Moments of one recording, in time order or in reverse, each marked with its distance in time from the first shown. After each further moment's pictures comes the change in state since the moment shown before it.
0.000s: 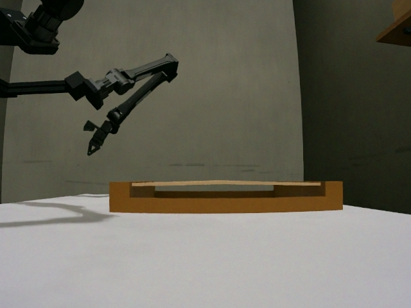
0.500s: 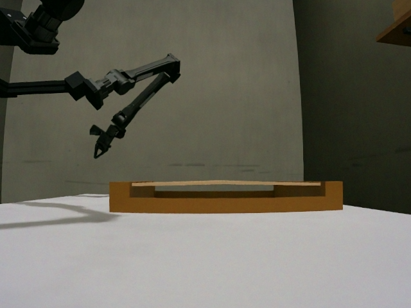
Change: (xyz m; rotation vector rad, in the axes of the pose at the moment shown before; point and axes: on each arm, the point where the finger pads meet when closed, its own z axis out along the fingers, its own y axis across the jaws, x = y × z) left arm 0.042 0.009 0.001 0.008 0.017 0.260; right arm 0.018 0.030 -0.023 -0.095 -0.003 -0.133
